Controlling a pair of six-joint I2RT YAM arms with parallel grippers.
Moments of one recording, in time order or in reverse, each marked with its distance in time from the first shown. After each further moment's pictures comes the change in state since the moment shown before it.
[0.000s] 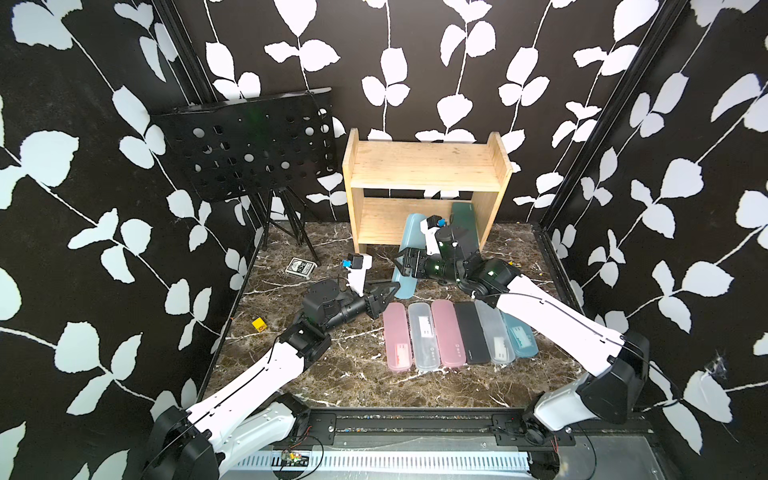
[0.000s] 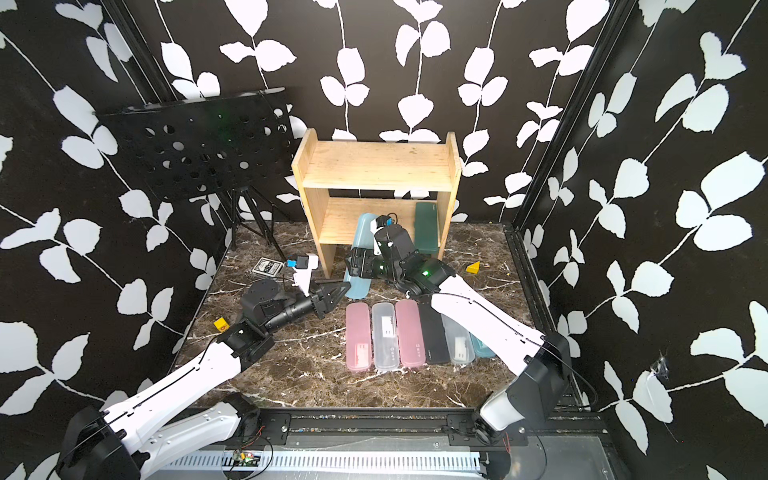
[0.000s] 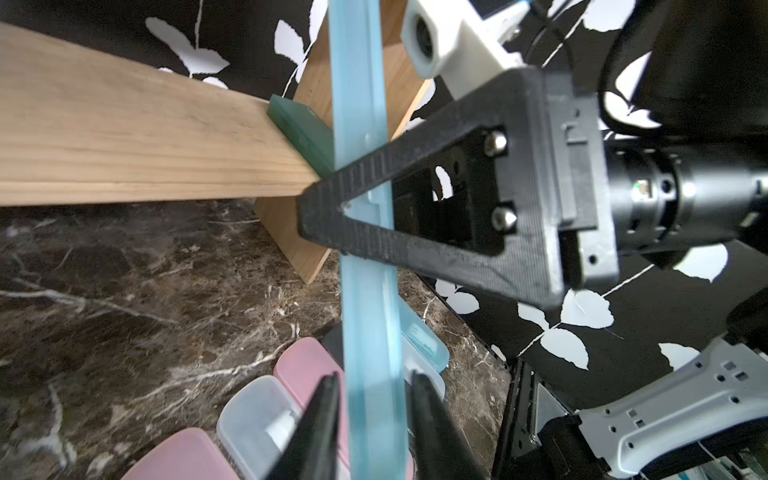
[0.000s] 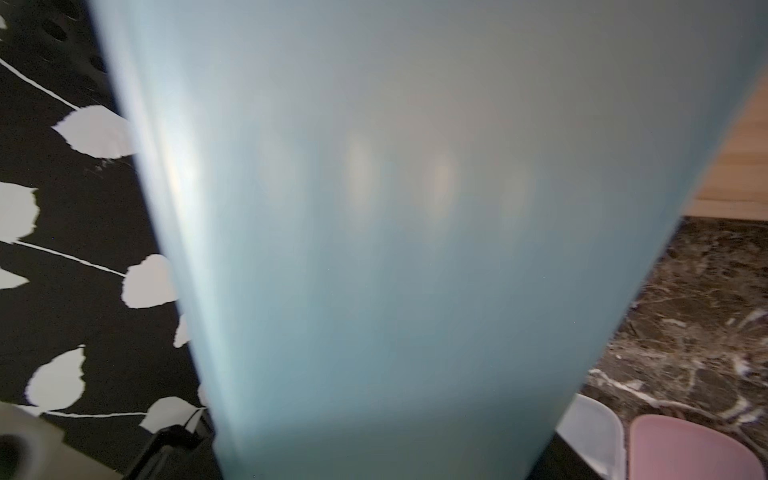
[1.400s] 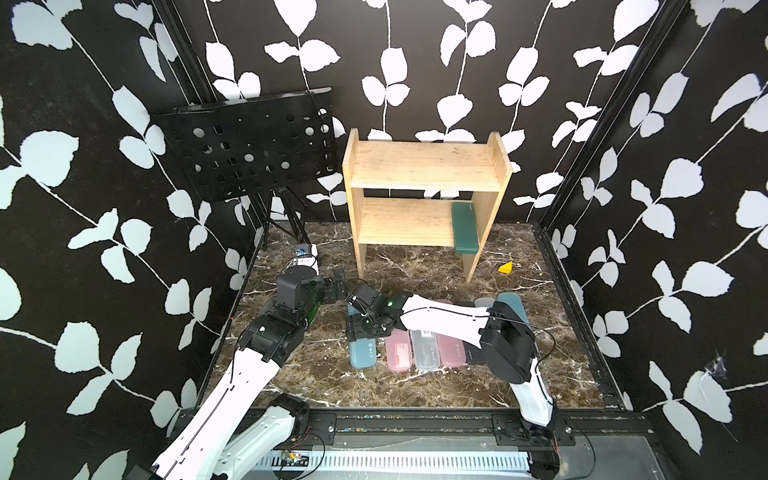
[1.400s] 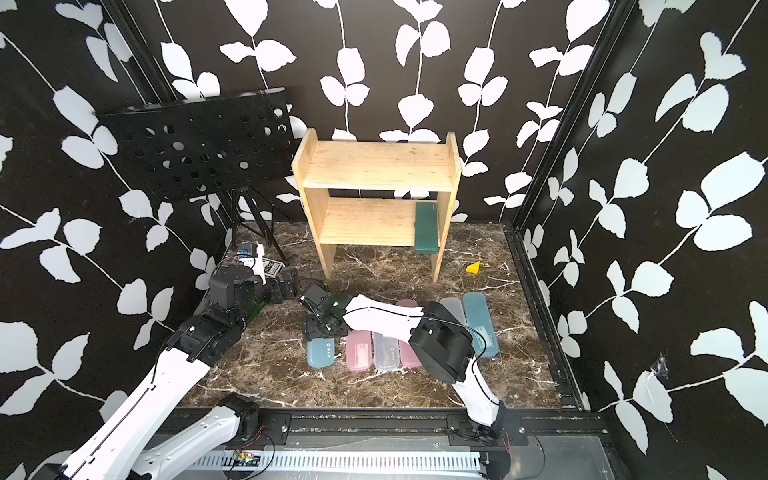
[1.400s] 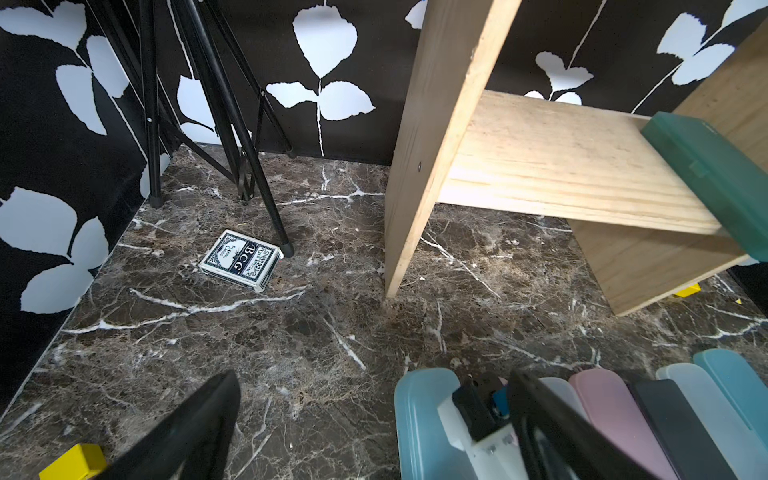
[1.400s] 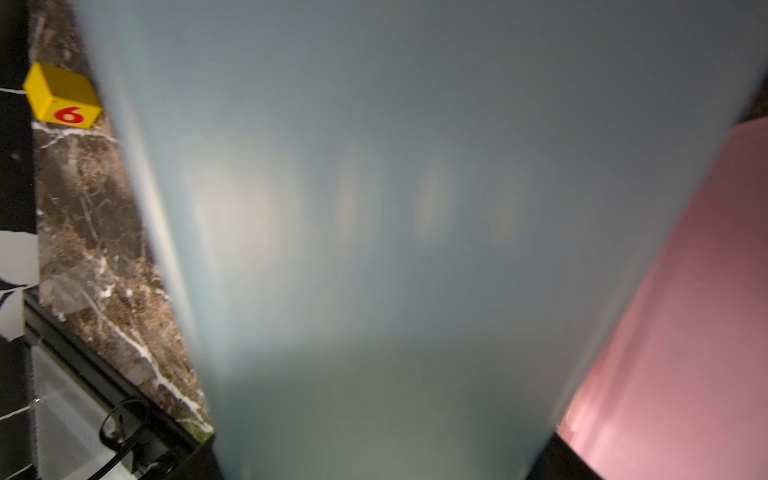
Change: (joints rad) left arm 0.185 -0.116 0.272 -0.745 -0.630 0.194; right arm 0.310 0.608 0.233 -0.179 -0.035 0.173
